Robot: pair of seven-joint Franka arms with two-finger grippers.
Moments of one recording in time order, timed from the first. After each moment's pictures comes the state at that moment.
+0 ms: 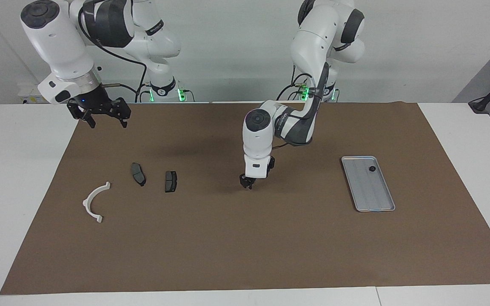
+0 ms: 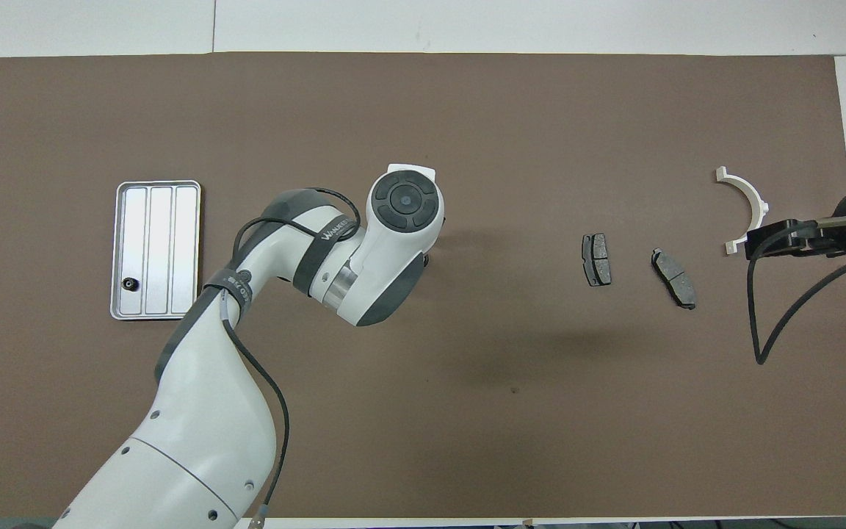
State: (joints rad) left arm -0.62 0.53 -0.03 -1.59 0.07 2.11 -1.28; right arm -0.08 -0.08 0.05 -1.81 -0.02 1.70 -0.02
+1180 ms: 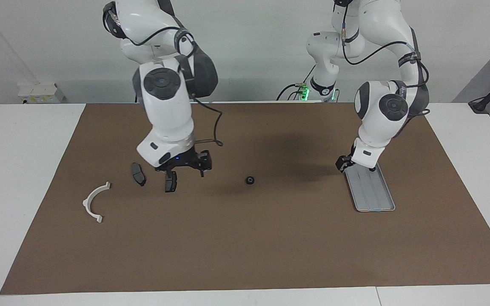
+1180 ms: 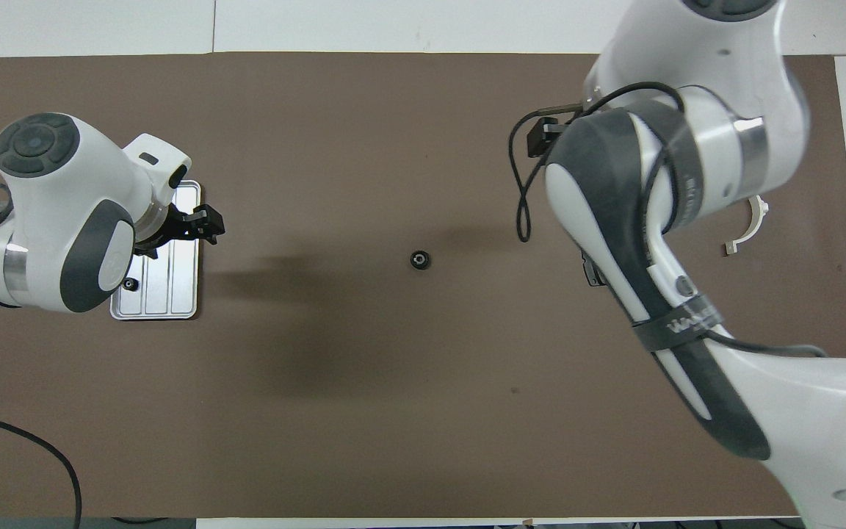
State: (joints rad) left arm -0.12 0.19 -0.02 -1.93 0.08 2.02 -0.34; right arm 0.33 0.52 0.07 -1.16 -0.07 1.67 0.43
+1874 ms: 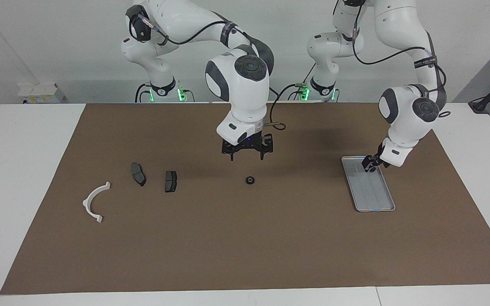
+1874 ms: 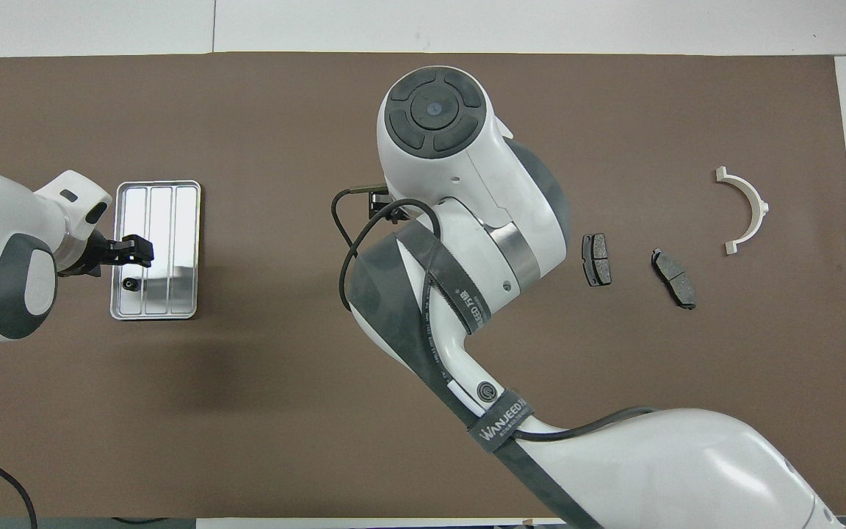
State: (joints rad) left arm 0.06 0.17 -0.02 -2.09 0.08 2.20 -0.13; right arm 0.52 0.54 0.08 -1.21 -0.05 1.76 0.60
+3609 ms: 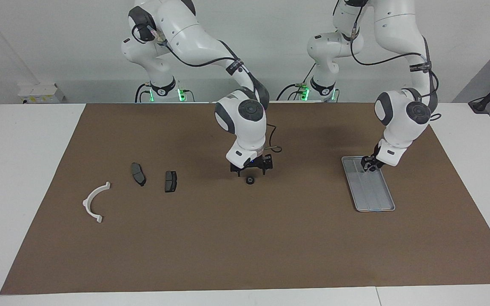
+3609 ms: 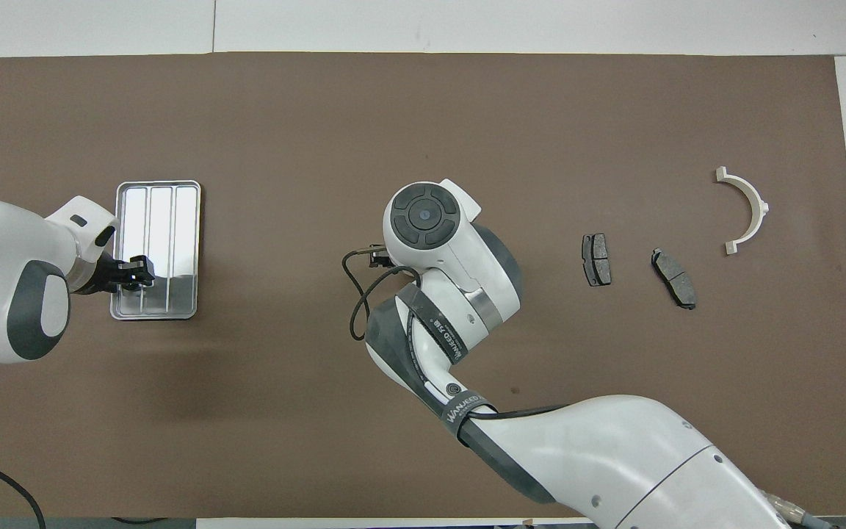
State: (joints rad) left arm 0.08 0.16 -0.02 -2.20 0.08 2.30 -0.13; right arm 0.54 0.55 0.08 -1.60 -0.02 2.18 0.60
